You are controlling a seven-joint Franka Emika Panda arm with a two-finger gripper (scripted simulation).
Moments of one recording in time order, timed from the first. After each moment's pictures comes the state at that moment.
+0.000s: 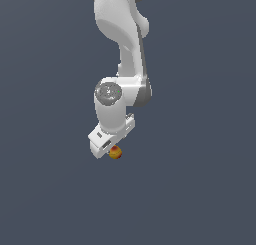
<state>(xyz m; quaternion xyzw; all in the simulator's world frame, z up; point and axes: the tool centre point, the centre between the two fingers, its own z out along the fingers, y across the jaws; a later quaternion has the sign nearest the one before) 0.048 -0.051 0.102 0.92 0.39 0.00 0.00</state>
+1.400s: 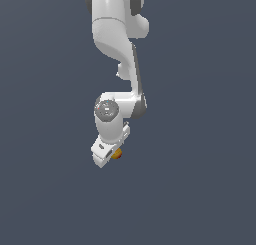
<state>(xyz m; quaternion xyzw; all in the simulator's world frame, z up) 0.053 -0.060 0.042 0.89 0.46 0.00 0.00</state>
